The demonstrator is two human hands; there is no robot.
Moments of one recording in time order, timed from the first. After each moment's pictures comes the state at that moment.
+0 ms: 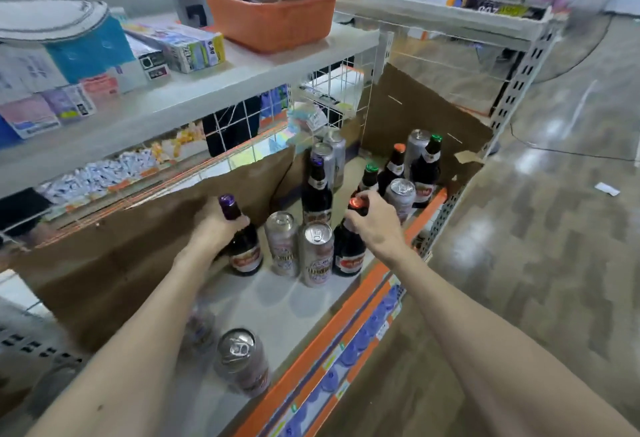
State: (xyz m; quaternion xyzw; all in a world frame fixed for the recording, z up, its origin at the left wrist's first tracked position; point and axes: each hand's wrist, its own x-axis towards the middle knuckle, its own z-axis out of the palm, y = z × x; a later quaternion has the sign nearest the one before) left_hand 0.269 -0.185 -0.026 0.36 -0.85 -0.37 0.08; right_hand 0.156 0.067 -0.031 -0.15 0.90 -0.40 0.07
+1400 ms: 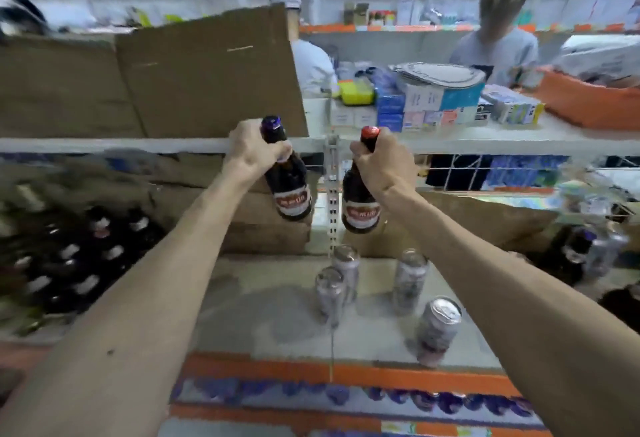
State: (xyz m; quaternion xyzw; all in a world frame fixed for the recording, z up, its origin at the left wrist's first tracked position) left_hand 0.661 -0.210 0.166 0.55 -0.69 -0.21 0.41; right_hand 0.469 -0.139 0.145 -0.52 0.75 -0.42 0.04
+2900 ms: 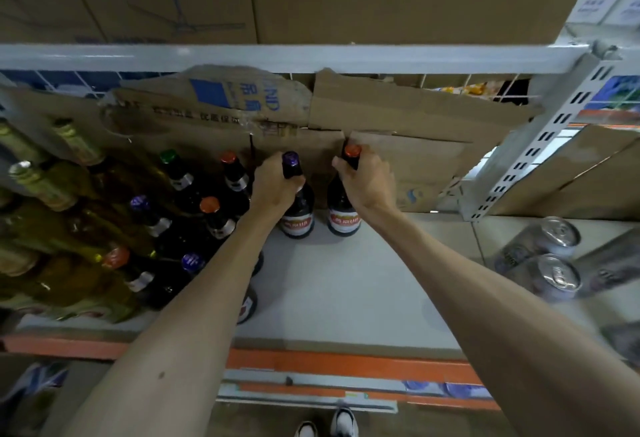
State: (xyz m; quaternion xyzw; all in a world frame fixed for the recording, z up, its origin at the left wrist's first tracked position) left_hand 0.906 -0.388 -0.046 0.61 -0.68 -0.30 0.28; right_hand 0.756 -0.343 -0.038 -0.50 0.77 -0.35 0.16
